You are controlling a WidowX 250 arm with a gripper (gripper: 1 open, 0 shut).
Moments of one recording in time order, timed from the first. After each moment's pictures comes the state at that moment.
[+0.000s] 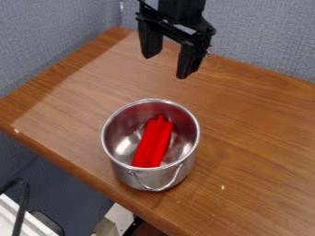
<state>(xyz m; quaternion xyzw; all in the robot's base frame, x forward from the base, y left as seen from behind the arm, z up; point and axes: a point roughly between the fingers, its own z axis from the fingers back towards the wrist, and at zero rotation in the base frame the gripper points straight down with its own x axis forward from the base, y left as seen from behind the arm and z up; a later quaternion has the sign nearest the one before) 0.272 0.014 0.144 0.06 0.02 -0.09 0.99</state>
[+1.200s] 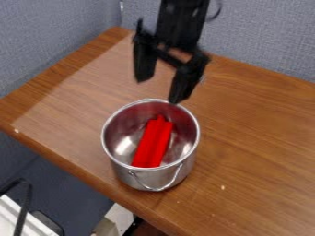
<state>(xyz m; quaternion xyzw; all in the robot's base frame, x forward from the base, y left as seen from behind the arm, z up) 0.245 0.019 0.118 0.07 0.09 -0.08 0.99</state>
